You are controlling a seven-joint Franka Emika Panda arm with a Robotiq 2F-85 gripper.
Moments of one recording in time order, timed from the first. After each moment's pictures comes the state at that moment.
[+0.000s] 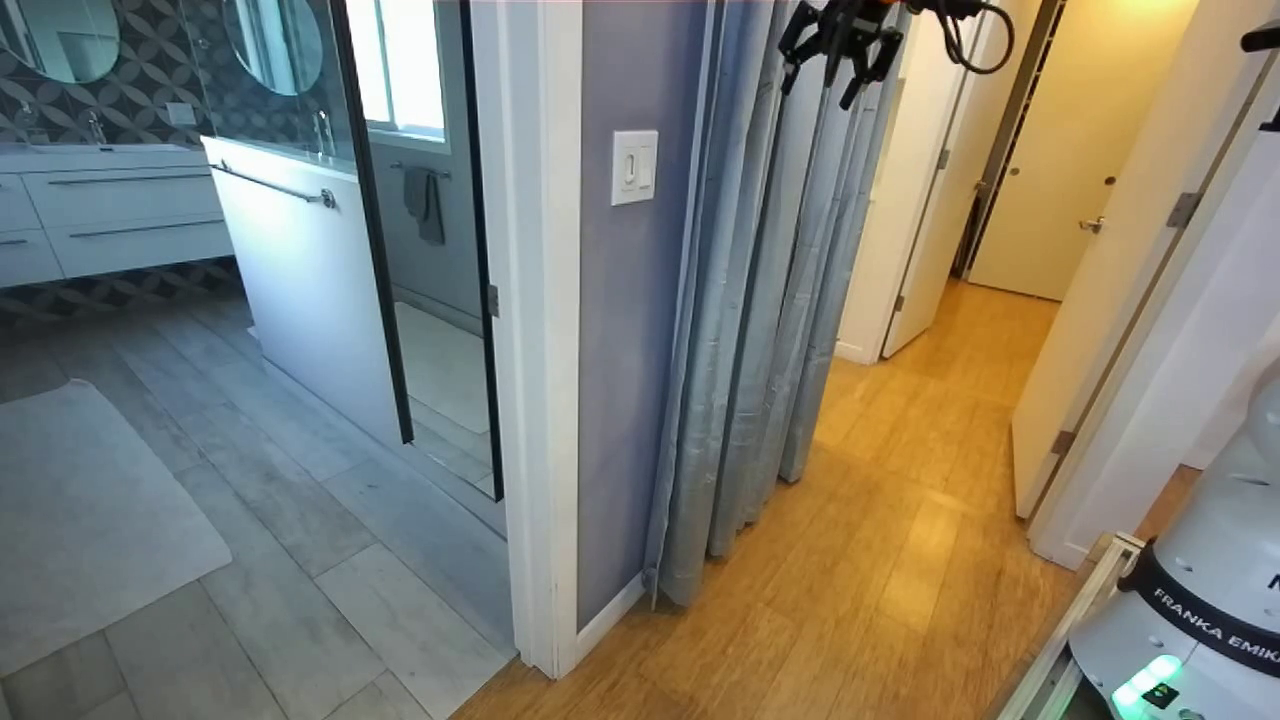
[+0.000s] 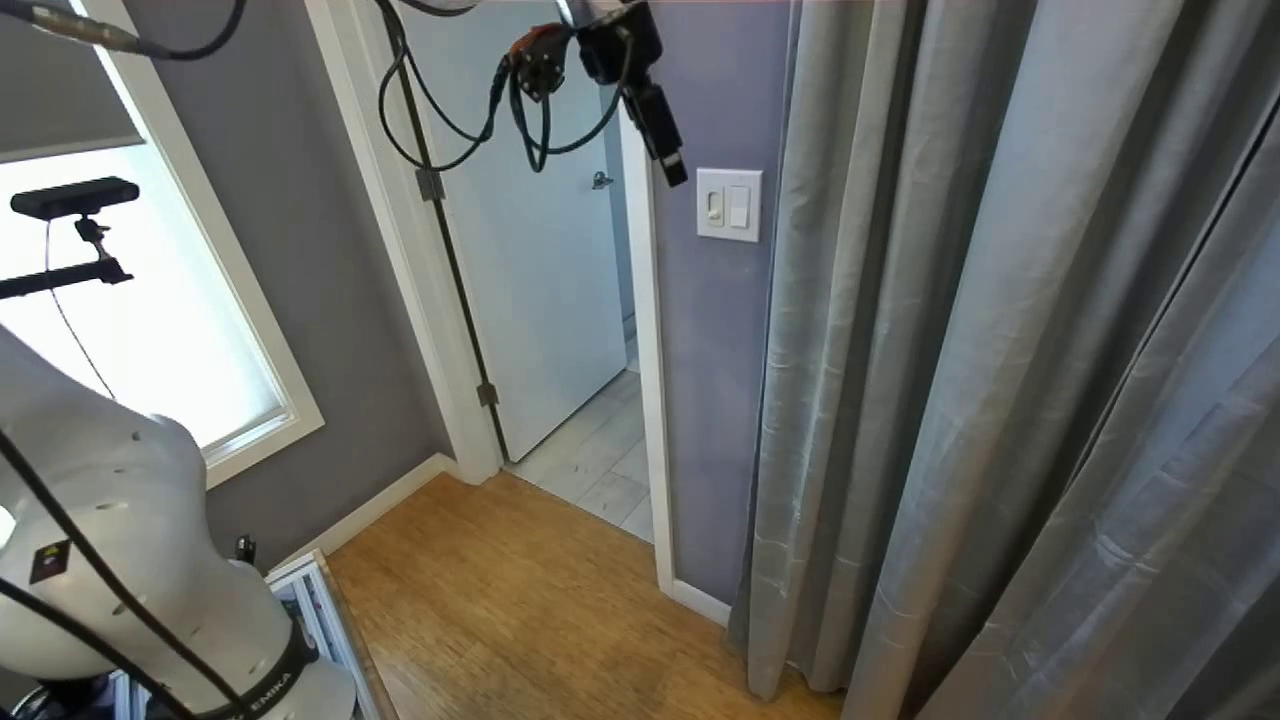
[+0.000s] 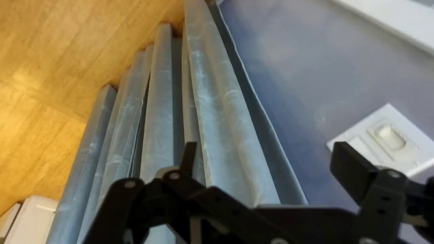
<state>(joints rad) -0.12 -0.22 0.03 -1.83 -0.06 2.02 0.50</state>
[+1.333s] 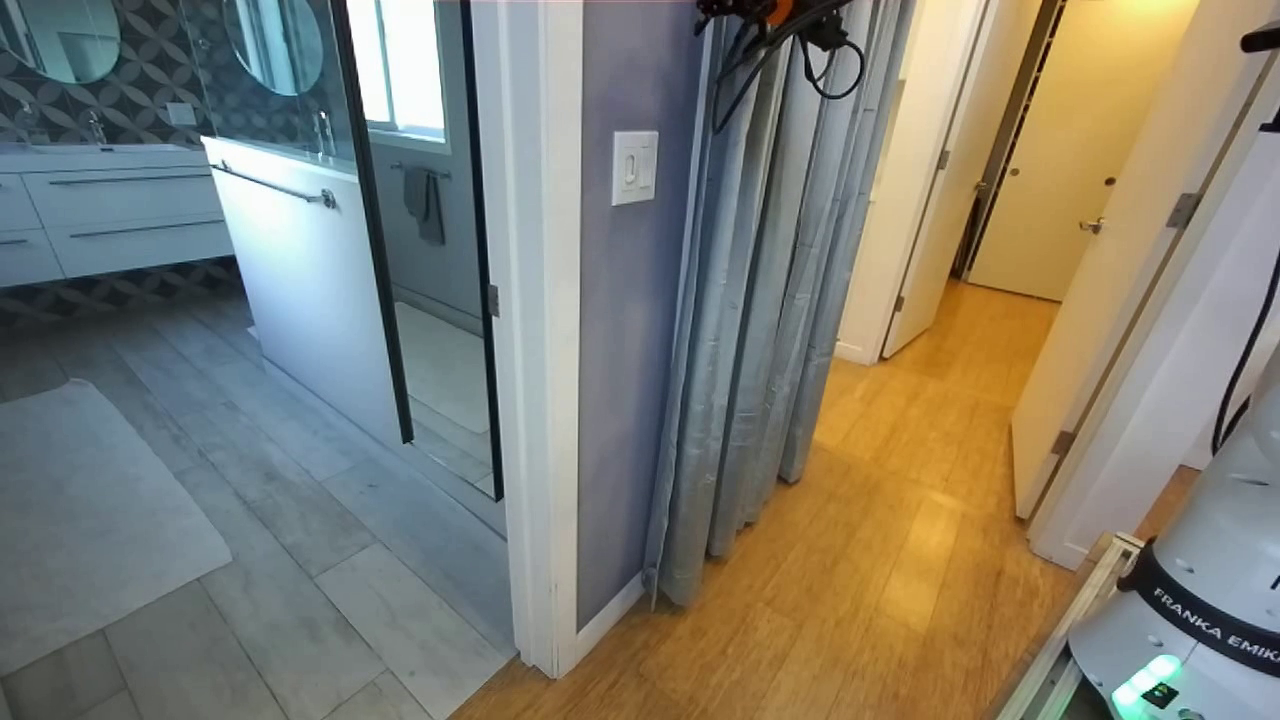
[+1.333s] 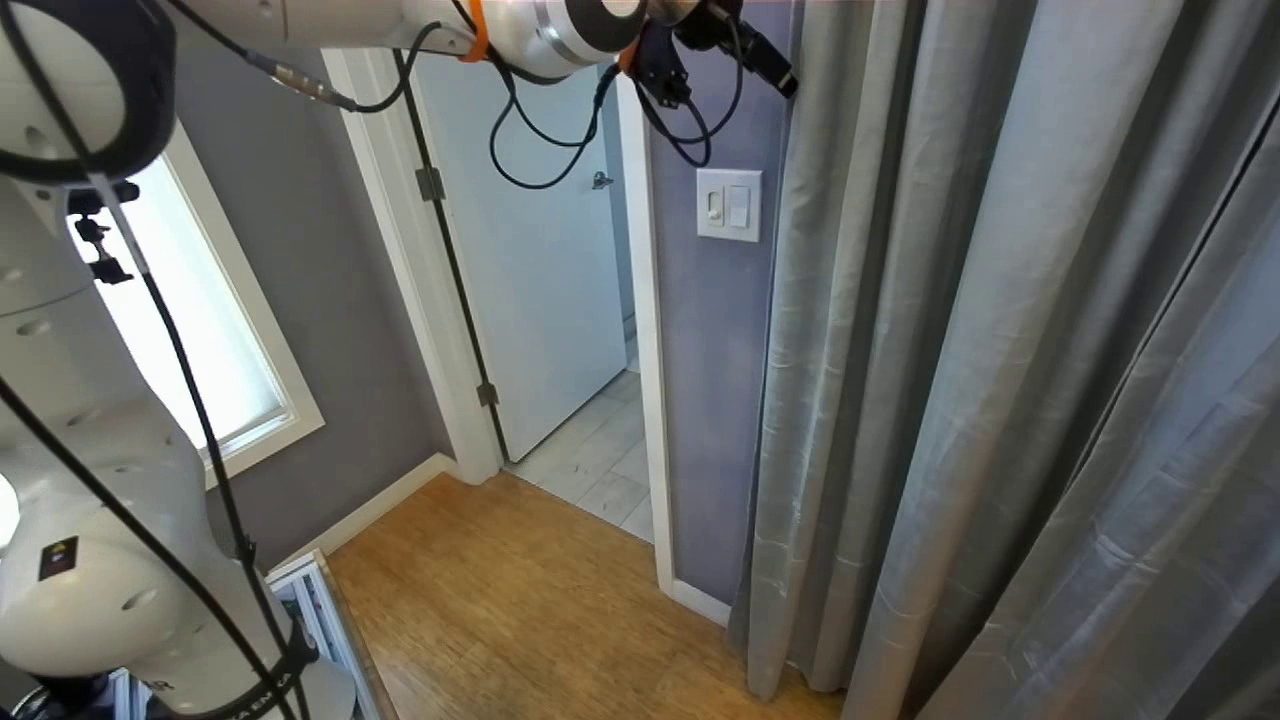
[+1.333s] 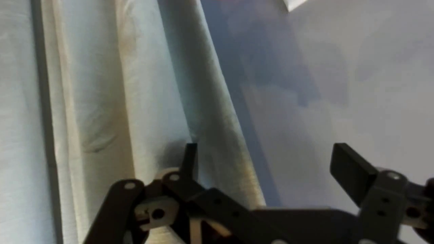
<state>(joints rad) -0.08 0.10 0.02 -1.60 -0.20 2.67 0.59</state>
